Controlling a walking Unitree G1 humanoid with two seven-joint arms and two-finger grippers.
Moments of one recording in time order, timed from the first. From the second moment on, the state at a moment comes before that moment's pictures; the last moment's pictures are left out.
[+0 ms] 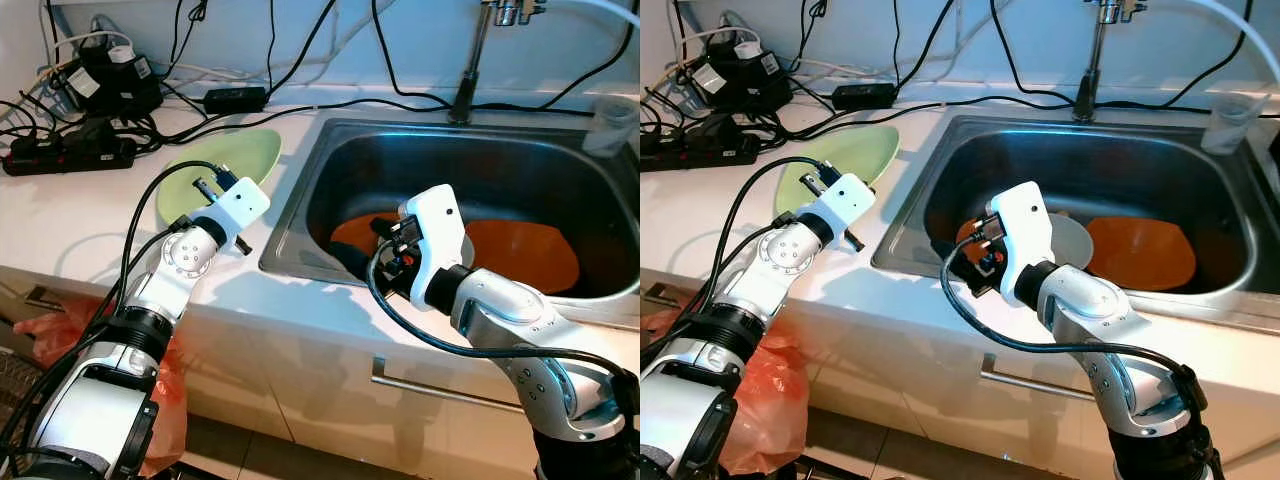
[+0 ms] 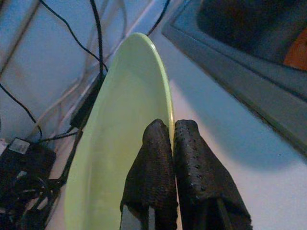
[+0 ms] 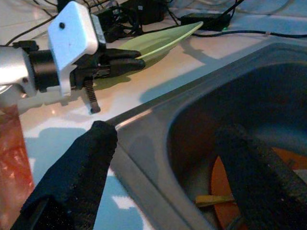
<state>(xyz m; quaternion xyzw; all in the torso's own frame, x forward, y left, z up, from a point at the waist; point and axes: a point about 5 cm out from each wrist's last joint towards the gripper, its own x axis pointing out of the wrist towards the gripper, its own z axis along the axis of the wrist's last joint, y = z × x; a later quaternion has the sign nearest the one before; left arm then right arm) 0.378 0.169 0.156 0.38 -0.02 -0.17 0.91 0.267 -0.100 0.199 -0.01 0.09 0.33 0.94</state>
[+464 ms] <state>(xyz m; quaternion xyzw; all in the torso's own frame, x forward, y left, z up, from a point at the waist) 0.376 0.128 0.164 0.37 -0.10 -0.20 0.90 0.274 -0.106 0.203 0.00 0.06 0.29 0.95</state>
